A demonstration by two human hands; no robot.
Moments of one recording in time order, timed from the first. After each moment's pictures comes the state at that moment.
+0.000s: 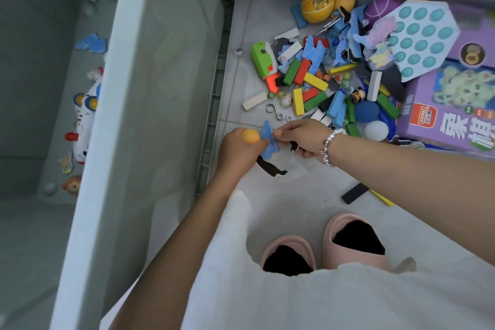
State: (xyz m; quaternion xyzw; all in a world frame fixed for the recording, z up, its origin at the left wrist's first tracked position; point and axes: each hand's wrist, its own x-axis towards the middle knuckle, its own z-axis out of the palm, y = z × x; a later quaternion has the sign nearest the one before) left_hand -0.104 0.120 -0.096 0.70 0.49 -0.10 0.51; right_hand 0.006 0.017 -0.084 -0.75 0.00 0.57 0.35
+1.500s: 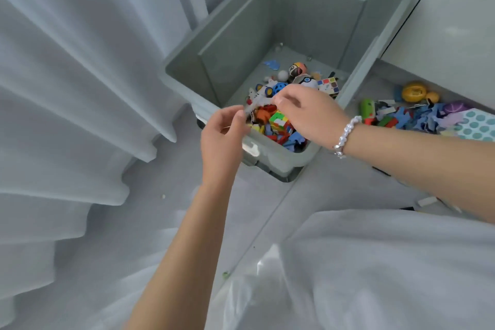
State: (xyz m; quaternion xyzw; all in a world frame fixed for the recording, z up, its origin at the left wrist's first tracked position) left_hand -0.373 0.141 0.183 0.54 0.56 0.34 0.53; right_hand -0.224 0.107 0.206 -0.75 -0.53 0.28 0.27
